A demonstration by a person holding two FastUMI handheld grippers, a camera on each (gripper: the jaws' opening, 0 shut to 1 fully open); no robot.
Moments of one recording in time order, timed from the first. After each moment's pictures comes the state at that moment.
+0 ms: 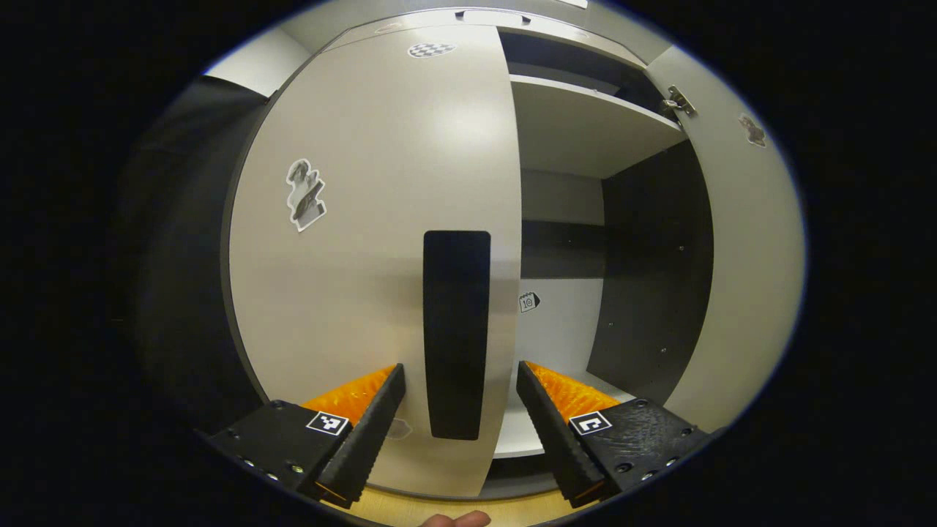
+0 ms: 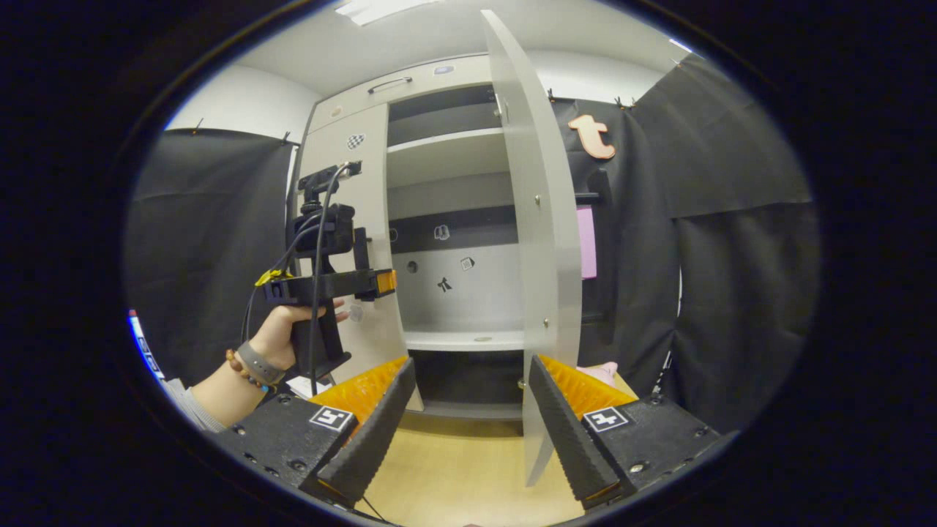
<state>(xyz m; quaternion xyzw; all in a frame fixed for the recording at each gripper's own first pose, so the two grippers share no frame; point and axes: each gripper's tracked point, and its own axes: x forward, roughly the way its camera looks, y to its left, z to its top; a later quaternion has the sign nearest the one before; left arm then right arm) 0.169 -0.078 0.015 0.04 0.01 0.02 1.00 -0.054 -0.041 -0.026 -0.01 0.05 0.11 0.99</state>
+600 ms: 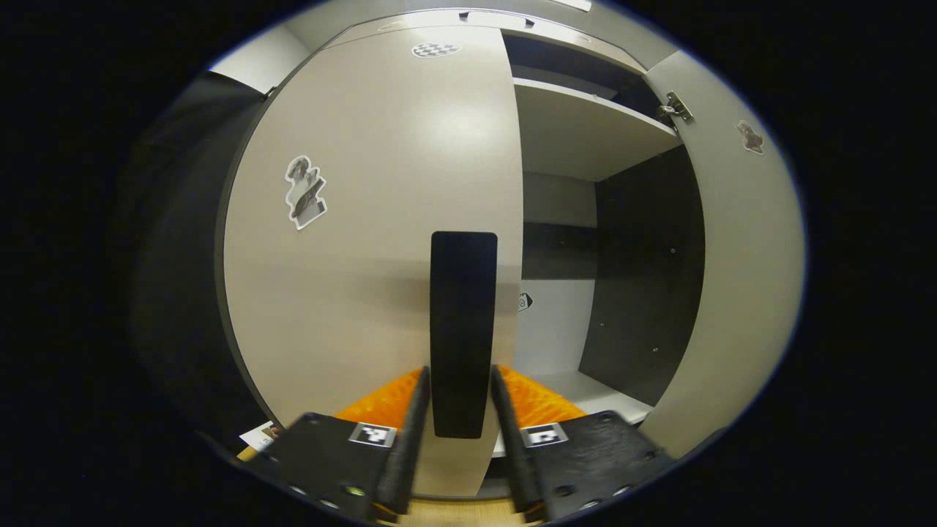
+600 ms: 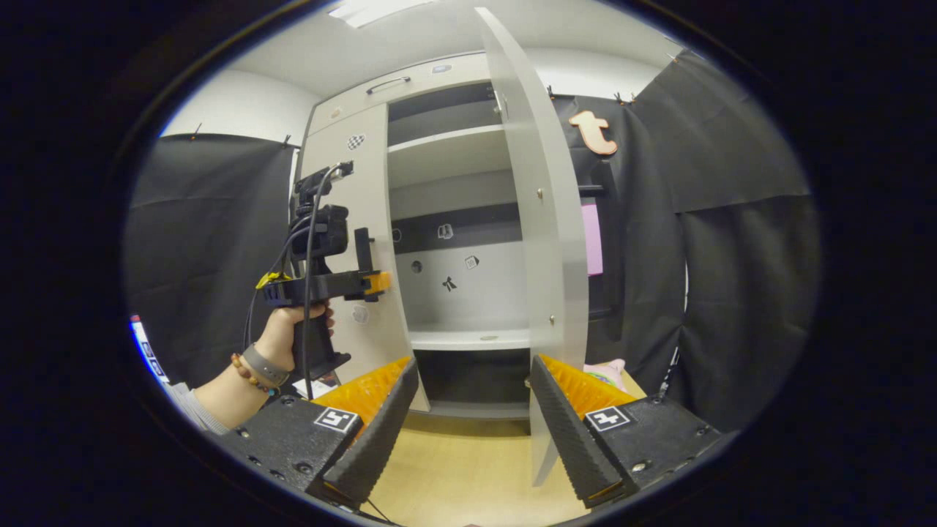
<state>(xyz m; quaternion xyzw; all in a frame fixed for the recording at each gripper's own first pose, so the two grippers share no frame) 0.164 -0.077 0.014 0.02 0.02 -0.01 1.00 -0.053 -0.040 -0.027 0.00 0.05 0.11 0.99</state>
